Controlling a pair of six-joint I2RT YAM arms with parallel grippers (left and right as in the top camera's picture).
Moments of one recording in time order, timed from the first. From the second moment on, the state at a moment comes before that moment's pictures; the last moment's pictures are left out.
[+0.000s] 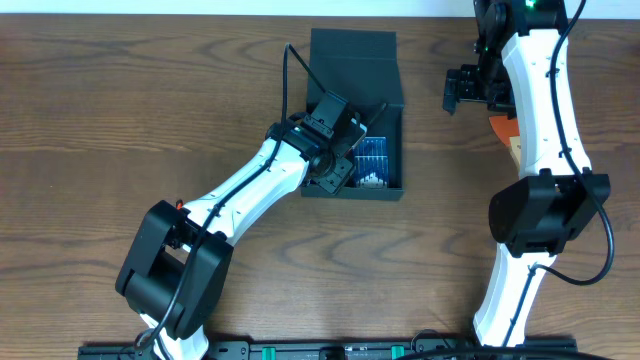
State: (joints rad) left arm -0.62 1.88 1.37 -0.70 0.09 0.06; right arm 0.04 2.19 2.30 -1.67 0.17 0.26
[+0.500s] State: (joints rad) left arm -0.62 1.88 1.37 -0.71 0.09 0.07; right arm 0.04 2.19 2.30 -1.67 0.17 0.26
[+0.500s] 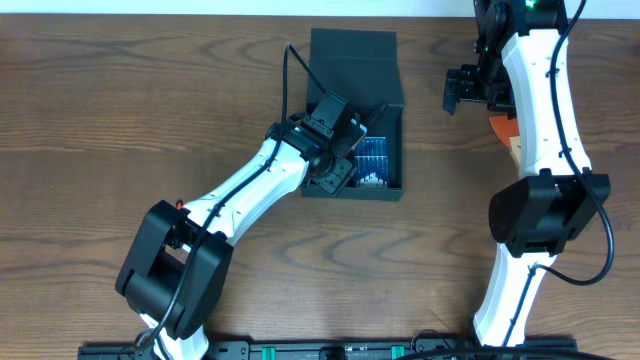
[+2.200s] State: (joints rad) left arm -0.44 1.89 1.85 -1.26 -0.14 -0.31; right arm 0.04 2.19 2.30 -1.67 0.17 0.26
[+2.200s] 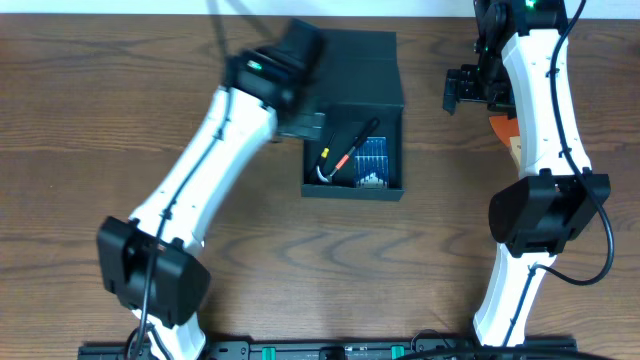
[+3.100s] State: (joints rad) left arm -0.21 1.81 1.38 -1.16 -0.18 -0.36; right arm 0.04 2.19 2.30 -1.67 0.17 0.26
